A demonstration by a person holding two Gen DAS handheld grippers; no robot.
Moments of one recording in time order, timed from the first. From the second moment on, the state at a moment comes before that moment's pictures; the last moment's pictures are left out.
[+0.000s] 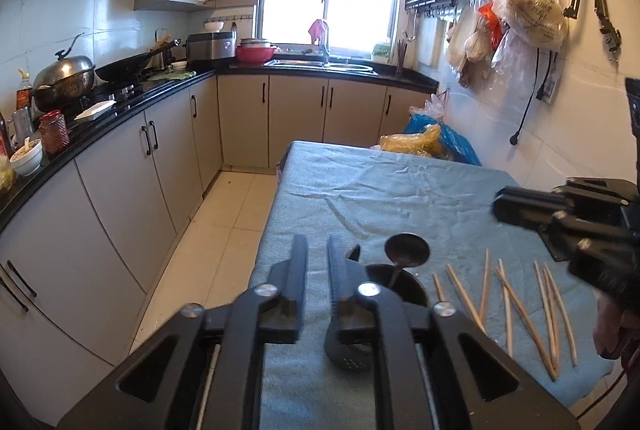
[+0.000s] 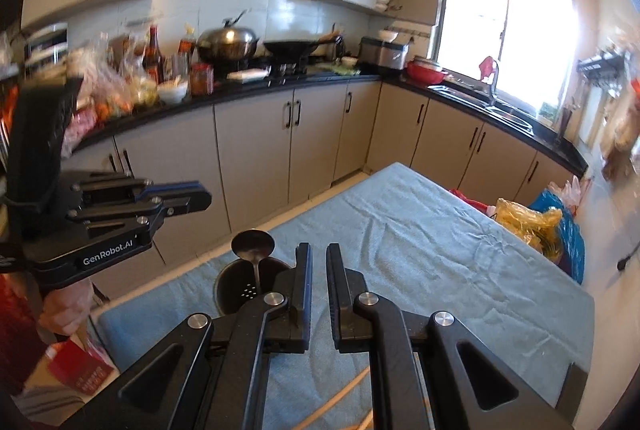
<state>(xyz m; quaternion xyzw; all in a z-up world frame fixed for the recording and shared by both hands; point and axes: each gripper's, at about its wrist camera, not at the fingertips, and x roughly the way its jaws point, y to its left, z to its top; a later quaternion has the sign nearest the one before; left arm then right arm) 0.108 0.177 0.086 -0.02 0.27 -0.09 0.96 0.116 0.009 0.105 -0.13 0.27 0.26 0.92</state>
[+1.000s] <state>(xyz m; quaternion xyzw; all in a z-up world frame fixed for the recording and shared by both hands) 0.020 0.009 0.020 0.03 0.38 -0.18 0.91 -0.033 -0.277 0.026 0.10 0.32 -0.02 0.94</state>
